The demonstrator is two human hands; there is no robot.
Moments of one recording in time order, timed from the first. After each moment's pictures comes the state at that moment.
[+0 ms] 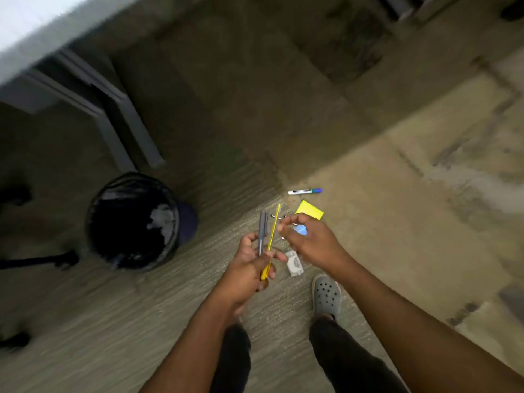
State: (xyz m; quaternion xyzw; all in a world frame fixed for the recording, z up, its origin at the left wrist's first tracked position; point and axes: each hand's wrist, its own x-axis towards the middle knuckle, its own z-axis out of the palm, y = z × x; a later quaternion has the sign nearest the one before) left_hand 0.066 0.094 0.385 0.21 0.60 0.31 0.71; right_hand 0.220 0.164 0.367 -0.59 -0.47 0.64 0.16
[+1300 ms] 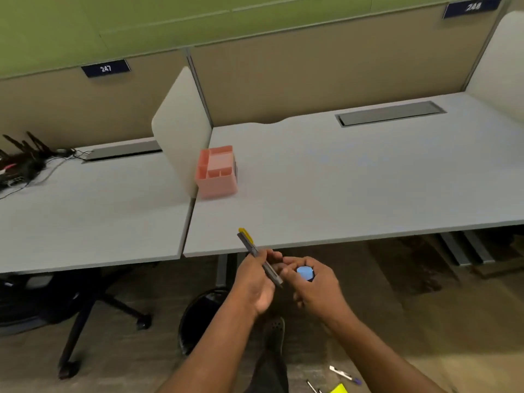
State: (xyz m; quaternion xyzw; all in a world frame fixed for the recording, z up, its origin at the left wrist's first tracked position) left_hand -0.036 0.245 0.726 -0.04 0.54 0.68 0.50; right_hand 0.097 0.285 0.738 -0.40 -0.60 0.65 0.22
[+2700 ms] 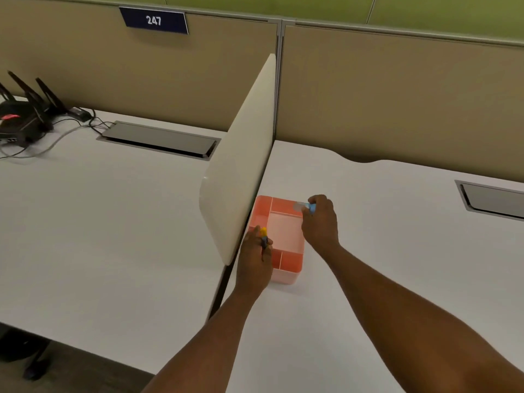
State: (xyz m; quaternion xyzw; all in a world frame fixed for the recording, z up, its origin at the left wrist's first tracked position) left_hand -0.427 0.450 0.650 0.25 0.82 0.50 0.11; right_hand -0.387 0.608 0.700 -0.44 -0.81 0.35 0.20
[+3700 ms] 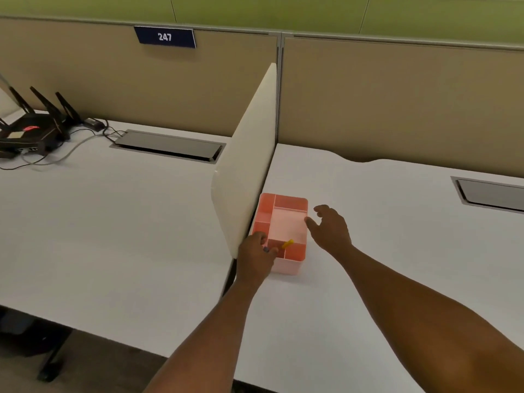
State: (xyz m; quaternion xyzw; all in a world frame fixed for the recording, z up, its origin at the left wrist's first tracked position) left_hand -0.416 0.426 0.680 0.23 0.87 0.40 0.15; right_hand -0.340 0.604 0.695 -0.40 -0.86 0.30 0.11
